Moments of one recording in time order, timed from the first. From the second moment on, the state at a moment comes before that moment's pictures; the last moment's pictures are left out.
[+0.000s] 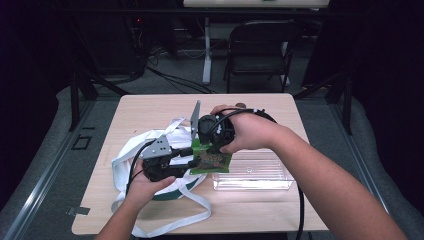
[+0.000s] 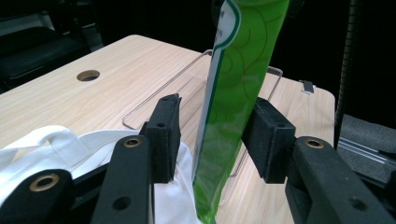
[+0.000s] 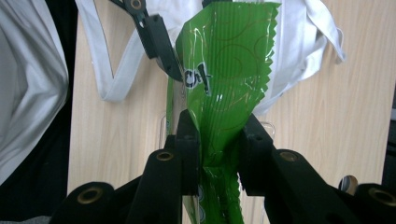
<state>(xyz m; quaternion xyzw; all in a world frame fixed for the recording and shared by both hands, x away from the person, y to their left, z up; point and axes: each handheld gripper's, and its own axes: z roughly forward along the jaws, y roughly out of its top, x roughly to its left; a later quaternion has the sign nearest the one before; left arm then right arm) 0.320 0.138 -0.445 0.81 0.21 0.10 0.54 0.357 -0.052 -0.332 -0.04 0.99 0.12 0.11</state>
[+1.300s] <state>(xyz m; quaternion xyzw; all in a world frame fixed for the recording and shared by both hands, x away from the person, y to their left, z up) 0.333 0.159 -0.451 0.79 0.26 0.10 0.55 0.387 -0.092 -0.332 0.01 0.99 0.09 0.14</state>
